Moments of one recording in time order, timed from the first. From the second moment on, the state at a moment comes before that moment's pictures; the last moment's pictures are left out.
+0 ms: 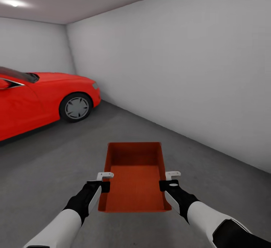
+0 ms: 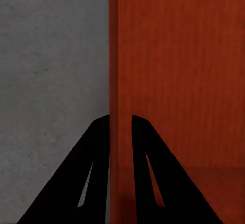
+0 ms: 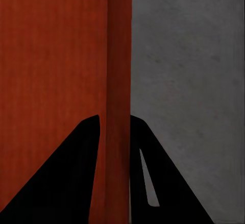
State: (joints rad) left arm -0.67 -0.11 0.01 -0.54 0.00 0.46 0.11; right arm -0.80 0.07 0.58 -0.24 -0.50 0.12 -0.29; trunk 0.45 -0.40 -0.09
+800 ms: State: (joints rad) left arm -0.67 -0.11 0.01 -0.54 0.00 0.46 0.11; right arm -0.80 0.07 0.58 -0.24 -0.50 0.12 -0.29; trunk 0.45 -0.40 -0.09
